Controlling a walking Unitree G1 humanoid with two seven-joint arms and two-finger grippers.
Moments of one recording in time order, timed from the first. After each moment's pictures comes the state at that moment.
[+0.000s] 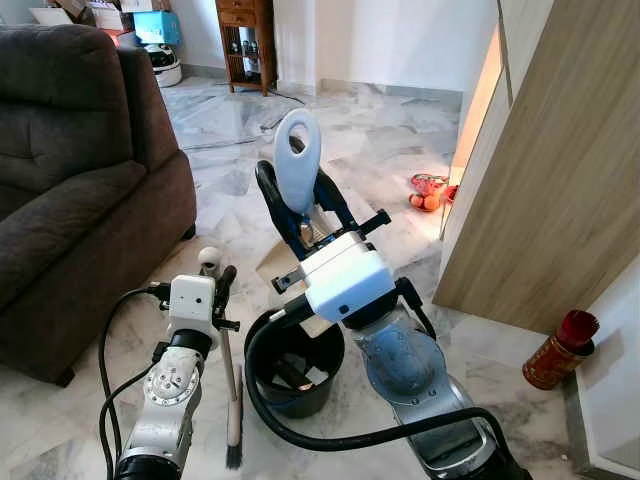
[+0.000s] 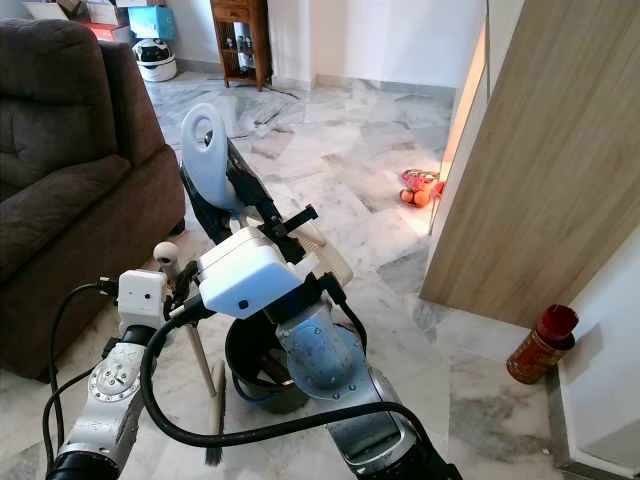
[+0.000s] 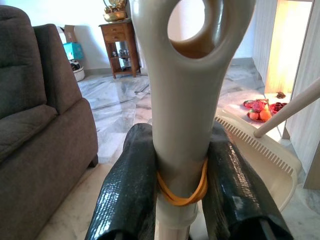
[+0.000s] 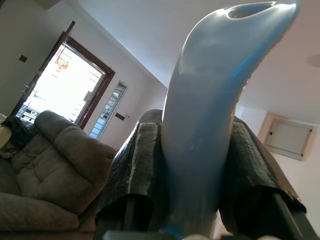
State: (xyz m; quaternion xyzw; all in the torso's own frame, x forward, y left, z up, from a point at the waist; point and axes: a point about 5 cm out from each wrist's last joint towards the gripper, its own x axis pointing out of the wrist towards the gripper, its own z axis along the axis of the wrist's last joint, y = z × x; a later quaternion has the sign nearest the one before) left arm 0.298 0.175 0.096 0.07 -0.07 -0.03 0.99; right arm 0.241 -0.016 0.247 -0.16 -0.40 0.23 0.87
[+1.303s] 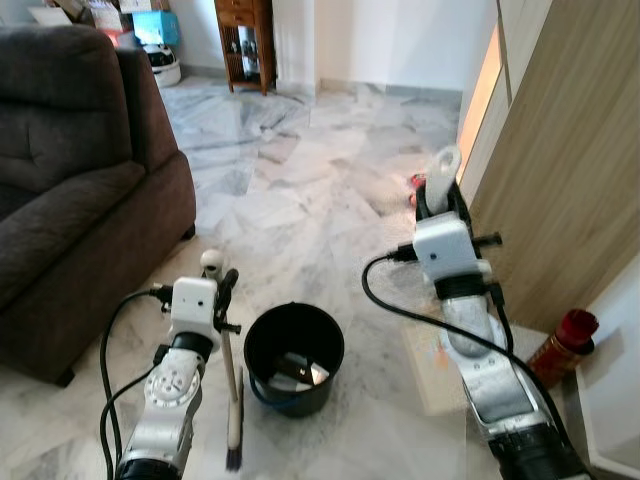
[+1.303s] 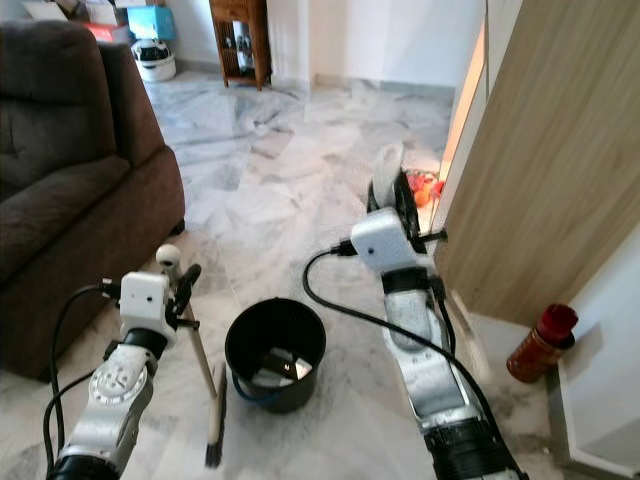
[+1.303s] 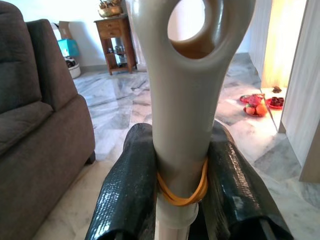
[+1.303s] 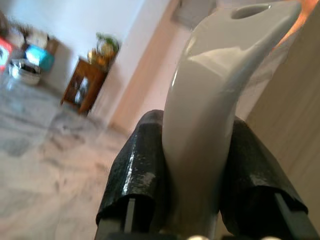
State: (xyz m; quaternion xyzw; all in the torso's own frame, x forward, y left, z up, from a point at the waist) left arm 0.293 0.175 0.090 0.07 -0.06 -0.04 0.99; right arm 0.315 -0.147 0.157 -0.26 -0.18 -0.04 0.95
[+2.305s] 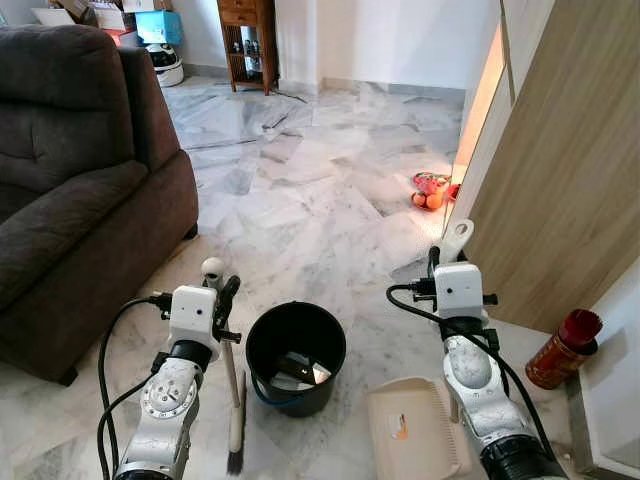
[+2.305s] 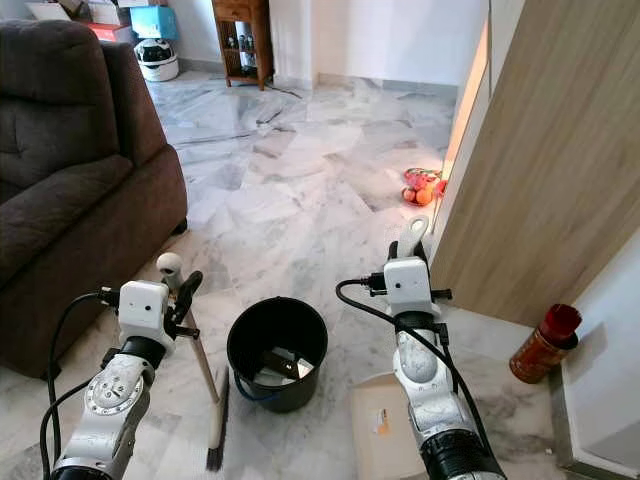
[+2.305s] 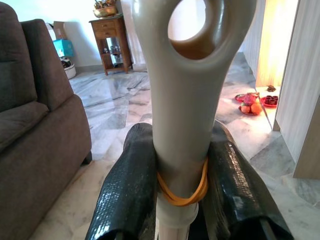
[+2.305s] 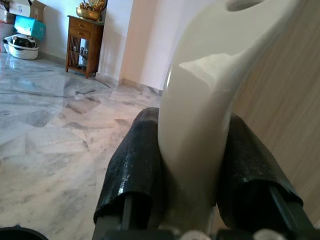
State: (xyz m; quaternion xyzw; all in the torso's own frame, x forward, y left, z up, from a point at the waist) left arm 0.287 0.174 0.089 0.07 -0.06 -0.06 0.99; right arm 0.317 -0.165 0.093 -0.17 -0.08 -0.05 0.98
